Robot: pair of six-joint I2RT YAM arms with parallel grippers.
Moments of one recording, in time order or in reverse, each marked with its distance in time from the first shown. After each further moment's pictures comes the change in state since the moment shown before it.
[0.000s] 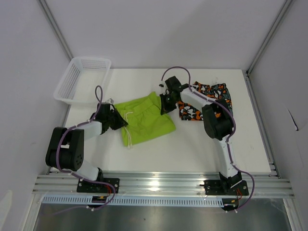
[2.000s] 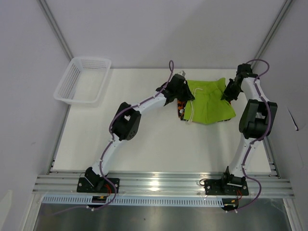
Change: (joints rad) left arm -0.607 0.968 1.506 -0.272 -0.104 -0.266; right arm -0.678 -0.192 -0.024 -0.182 0.188 0.110
